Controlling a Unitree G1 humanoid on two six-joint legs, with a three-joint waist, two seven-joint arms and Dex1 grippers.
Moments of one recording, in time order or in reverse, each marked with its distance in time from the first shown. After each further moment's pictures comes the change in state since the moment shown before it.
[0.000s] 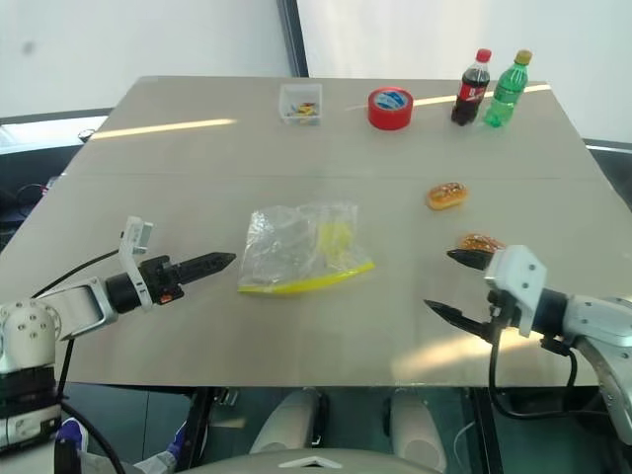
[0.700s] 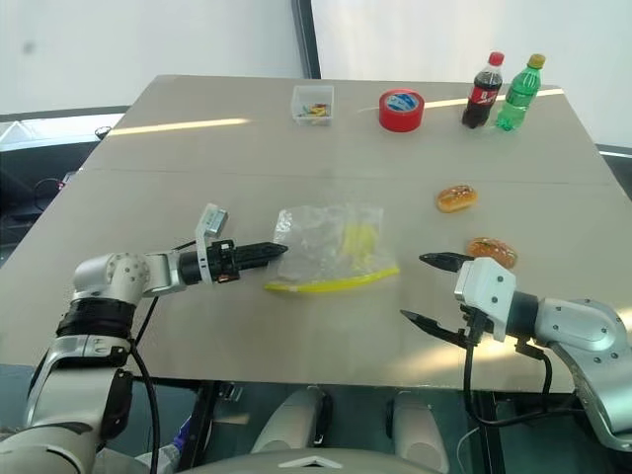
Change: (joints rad) left arm -0.360 -0.111 -0.377 0.484 0.241 -0.132 -0.424; right arm 0.001 0.020 0.083 -0.070 -0.057 -0.046 -0.045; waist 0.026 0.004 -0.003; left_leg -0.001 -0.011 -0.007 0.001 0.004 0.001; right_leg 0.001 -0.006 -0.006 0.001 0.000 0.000
